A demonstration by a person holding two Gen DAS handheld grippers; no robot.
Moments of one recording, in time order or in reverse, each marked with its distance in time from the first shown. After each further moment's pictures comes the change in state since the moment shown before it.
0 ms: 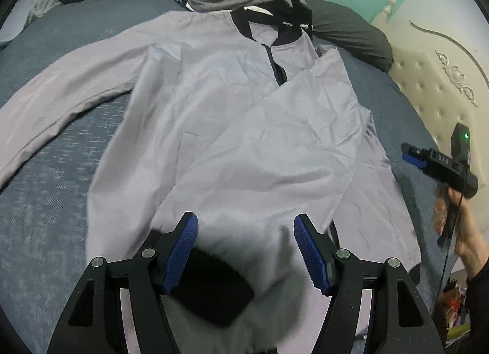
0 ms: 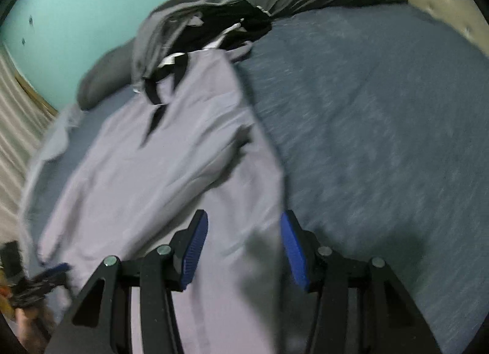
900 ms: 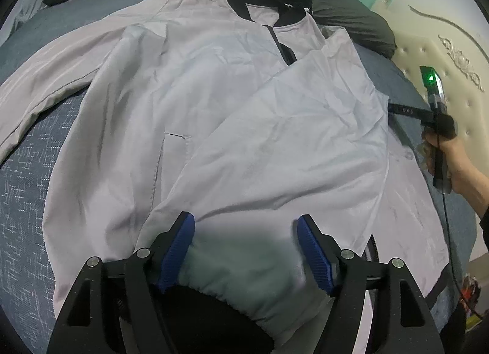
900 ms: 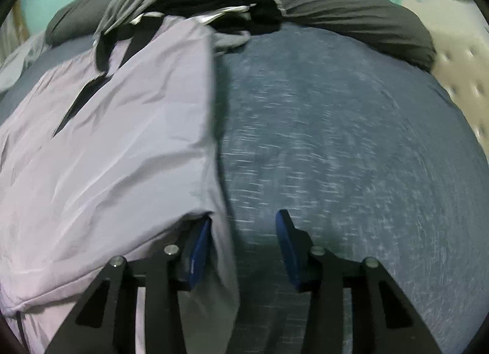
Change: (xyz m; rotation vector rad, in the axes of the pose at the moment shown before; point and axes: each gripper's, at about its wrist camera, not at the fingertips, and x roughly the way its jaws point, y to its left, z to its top) left arm 0.056 0.007 0.005 0.057 0.026 0.014; right arm 0.099 -0.003 0.062 -0.273 0.022 -0.279
